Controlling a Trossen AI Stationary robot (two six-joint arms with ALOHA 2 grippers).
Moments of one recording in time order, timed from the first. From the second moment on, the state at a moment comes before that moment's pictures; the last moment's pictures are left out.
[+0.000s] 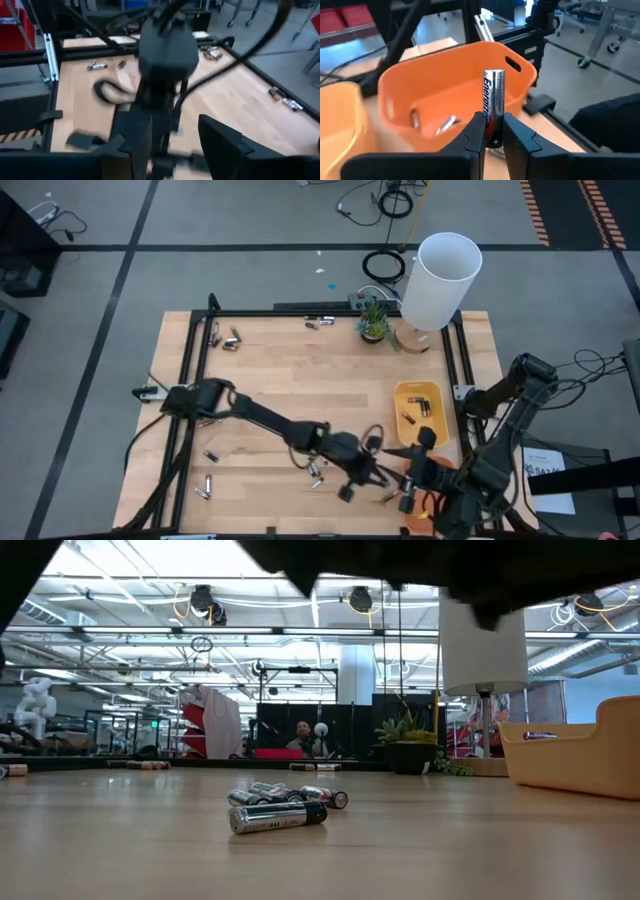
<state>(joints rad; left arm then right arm) -0.30 2.29 1.65 0.32 0.23 0.18 0.95 1.57 1.38 -0.86 1.12 0.98</state>
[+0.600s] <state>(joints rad) -0.31 2.63 2.14 0.17 0.14 0.22 1.00 1.57 1.38 -0.89 1.16 1.07</state>
